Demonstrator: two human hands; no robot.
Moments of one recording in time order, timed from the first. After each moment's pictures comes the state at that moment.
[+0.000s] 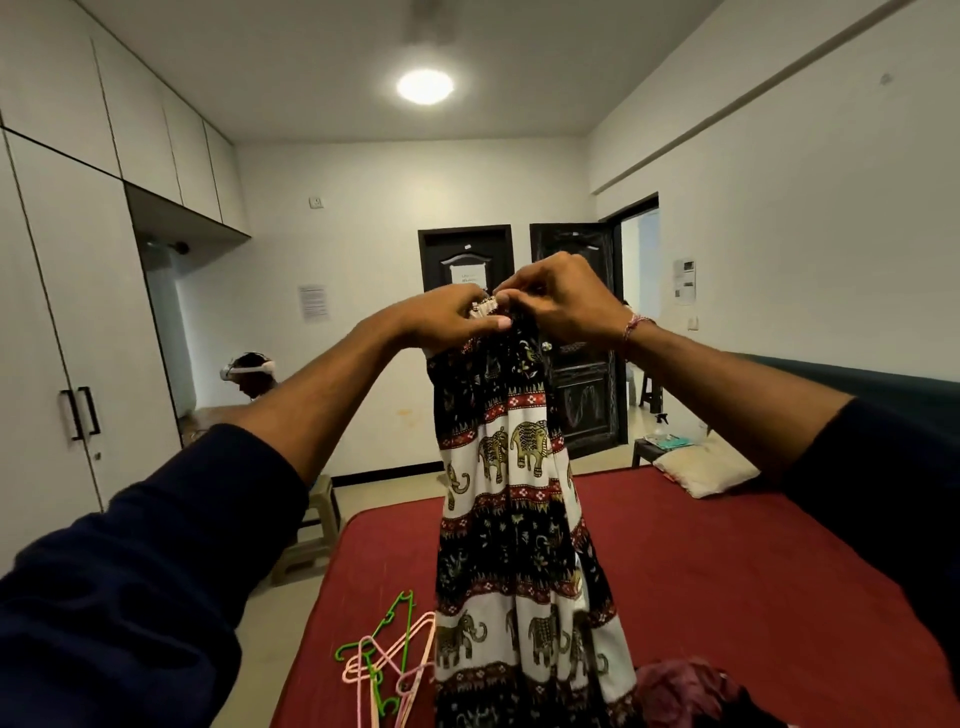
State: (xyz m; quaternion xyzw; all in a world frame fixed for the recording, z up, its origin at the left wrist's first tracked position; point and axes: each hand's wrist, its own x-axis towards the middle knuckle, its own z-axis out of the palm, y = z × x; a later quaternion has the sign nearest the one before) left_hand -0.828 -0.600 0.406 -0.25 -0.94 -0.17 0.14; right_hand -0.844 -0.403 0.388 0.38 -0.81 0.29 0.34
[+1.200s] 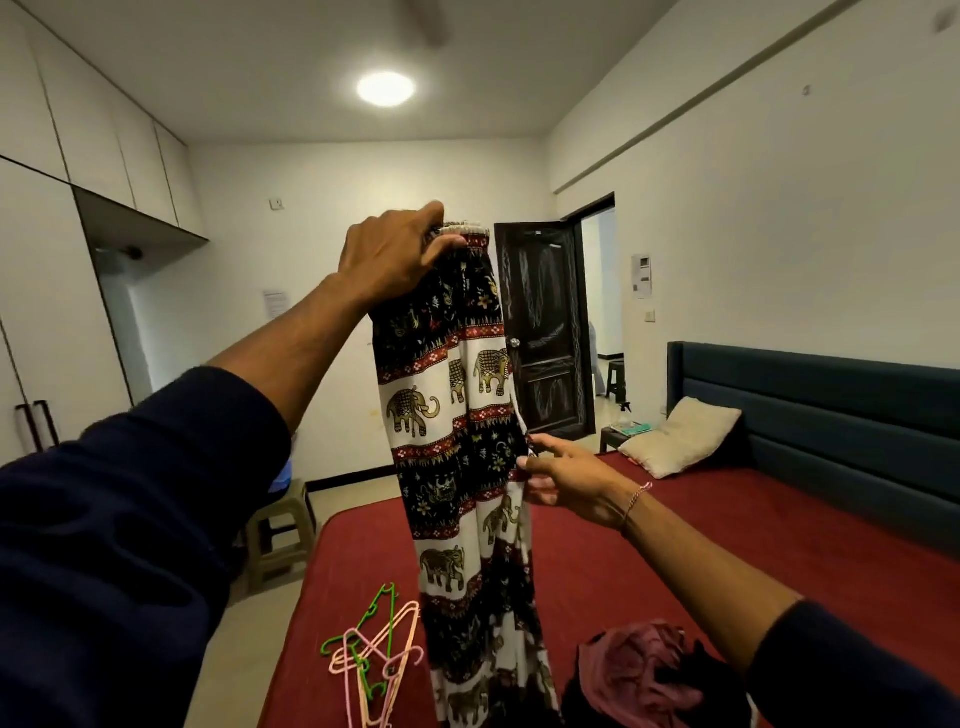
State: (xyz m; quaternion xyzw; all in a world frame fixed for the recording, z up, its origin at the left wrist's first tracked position) left_hand -0.779 -0.596 0.450 -0.17 -0.86 0.05 0.48; right_hand -0.798 -0.376 0.192 0.13 -0.64 0.75 -0.12
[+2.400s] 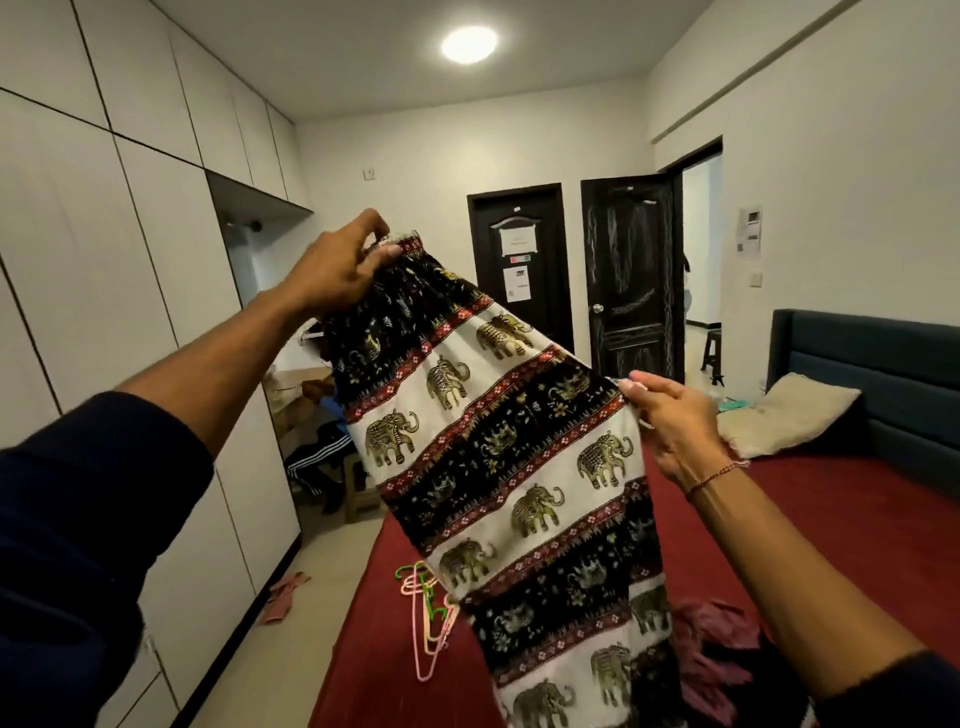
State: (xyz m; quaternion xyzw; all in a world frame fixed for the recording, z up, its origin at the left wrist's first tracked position) left_hand -0.698 -0.663 0.414 -0.08 -0.93 -0.12 0.35; right_hand -0.766 -0.324 0.220 0.01 -0.52 0.85 0.10
